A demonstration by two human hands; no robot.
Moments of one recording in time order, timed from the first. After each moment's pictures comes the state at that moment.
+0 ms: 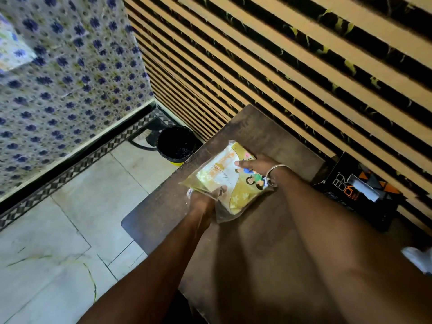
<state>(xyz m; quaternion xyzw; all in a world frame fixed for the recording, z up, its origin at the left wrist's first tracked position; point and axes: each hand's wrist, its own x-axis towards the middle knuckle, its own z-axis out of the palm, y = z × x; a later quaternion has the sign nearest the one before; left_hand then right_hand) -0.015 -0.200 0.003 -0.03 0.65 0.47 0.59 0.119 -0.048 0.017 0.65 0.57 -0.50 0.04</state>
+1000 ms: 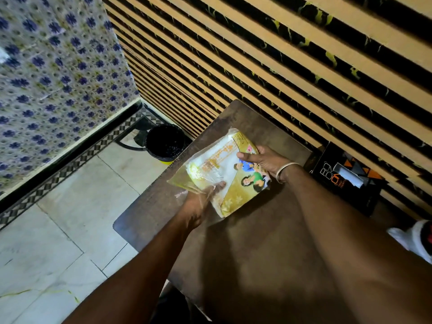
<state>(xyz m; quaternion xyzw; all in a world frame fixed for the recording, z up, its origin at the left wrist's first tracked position) -0.021 -0.211 0.010 0.08 0.51 0.48 0.71 0.154 -0.059 0.040 0.53 0.50 -0.68 -0.11</state>
